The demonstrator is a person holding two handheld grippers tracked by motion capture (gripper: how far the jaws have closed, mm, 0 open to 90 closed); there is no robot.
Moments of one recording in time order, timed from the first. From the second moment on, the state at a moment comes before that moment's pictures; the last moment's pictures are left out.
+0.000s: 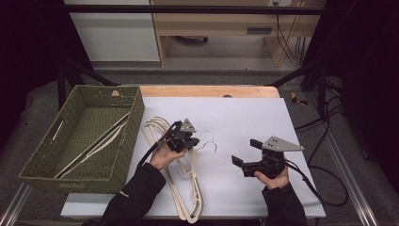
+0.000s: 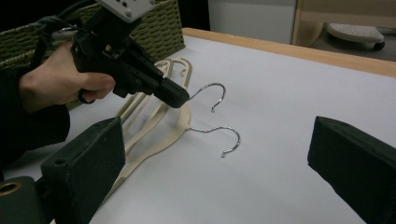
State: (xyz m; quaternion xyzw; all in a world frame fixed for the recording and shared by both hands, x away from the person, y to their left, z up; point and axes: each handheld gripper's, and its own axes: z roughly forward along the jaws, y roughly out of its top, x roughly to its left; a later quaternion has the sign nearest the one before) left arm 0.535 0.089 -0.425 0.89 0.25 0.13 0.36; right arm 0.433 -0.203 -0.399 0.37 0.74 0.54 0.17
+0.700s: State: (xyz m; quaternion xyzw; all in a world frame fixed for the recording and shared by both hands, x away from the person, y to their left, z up) left arm 0.501 0.120 -0.405 0.86 0.25 0.15 0.42; right arm 0.444 -0.131 -0.410 0.36 0.76 0.52 0.12
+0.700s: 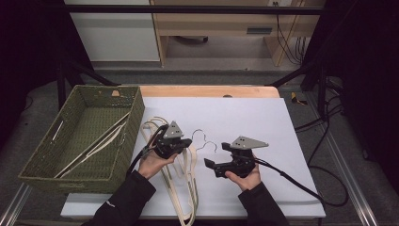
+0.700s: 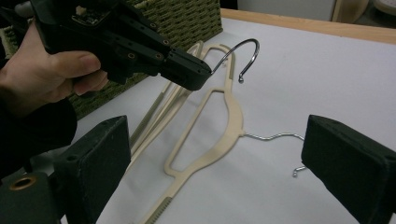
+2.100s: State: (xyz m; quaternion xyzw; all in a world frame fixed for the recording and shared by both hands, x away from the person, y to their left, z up) left arm 0.496 0.120 -0.406 0.86 0.26 0.16 0.42; right arm 0.468 -0.053 -0.454 0.42 0.77 0.49 -0.02
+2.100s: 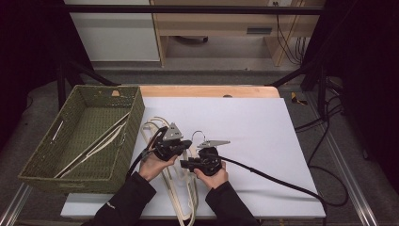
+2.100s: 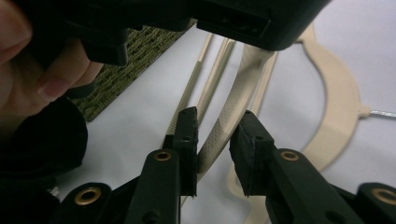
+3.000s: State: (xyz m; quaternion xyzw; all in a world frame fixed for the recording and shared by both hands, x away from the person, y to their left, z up) left arm 0.471 0.183 -0.358 0.80 0.29 0.17 0.49; right arm 0.464 -0.073 -0.415 0.42 0.75 0.50 -0.03
